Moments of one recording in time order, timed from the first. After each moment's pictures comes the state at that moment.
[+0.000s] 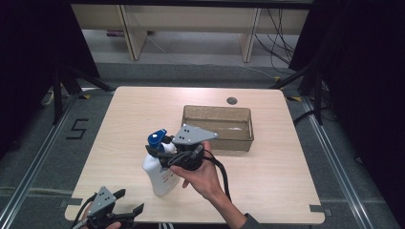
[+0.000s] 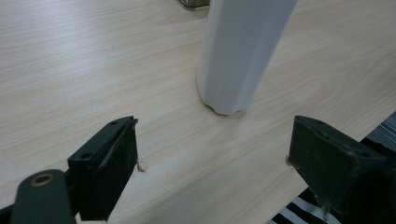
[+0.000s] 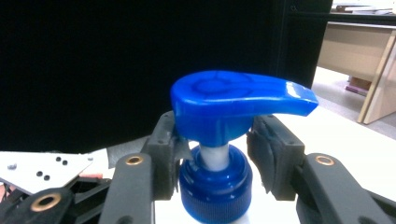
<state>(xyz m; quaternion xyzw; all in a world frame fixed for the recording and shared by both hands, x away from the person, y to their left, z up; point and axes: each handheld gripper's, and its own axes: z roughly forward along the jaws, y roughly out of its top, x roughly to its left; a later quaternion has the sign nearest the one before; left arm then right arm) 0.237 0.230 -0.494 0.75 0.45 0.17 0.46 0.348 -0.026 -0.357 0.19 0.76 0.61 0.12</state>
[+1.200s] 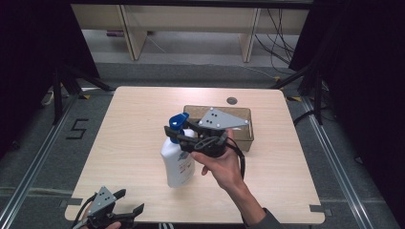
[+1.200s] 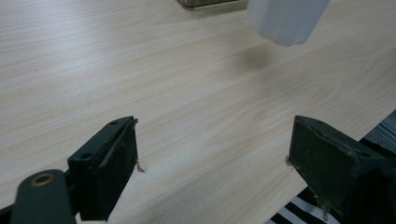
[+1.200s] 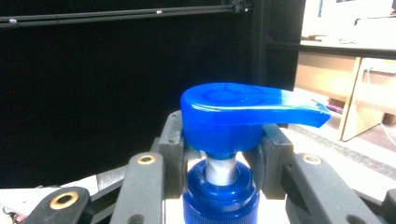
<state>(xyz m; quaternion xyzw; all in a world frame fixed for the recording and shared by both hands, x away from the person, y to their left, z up) 0.238 0.232 -0.494 0.76 0.44 0.17 0.45 0.353 -0.073 -0.313 0.21 0.72 0.65 0.13</state>
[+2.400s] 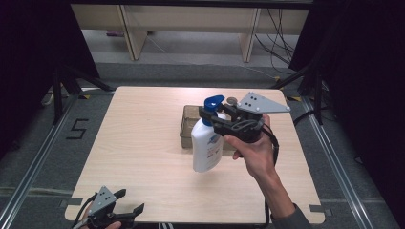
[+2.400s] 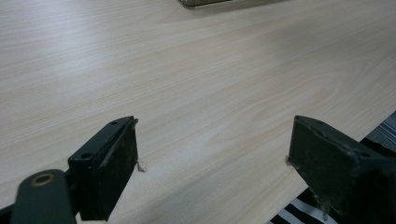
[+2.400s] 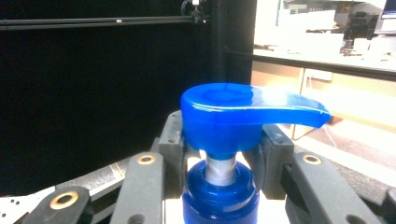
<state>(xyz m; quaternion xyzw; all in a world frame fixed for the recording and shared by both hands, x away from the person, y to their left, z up) 0.238 0.231 -0.494 0.76 0.44 0.17 0.44 0.363 -0.140 -0.277 0.25 0.71 0.63 0.19</state>
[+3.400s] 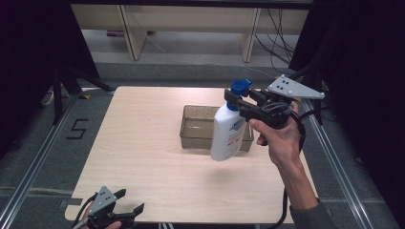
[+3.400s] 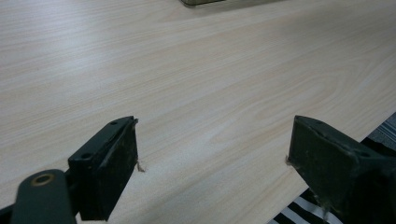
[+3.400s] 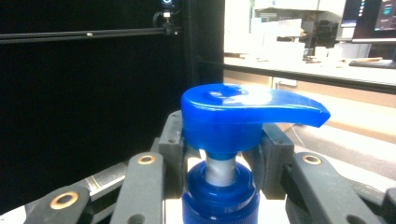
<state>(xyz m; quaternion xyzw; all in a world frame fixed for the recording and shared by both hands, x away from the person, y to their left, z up) 0.239 0.230 -0.495 0.76 0.44 0.17 0.45 0.376 -0.189 -0.246 0.28 0.69 0.63 0.23</state>
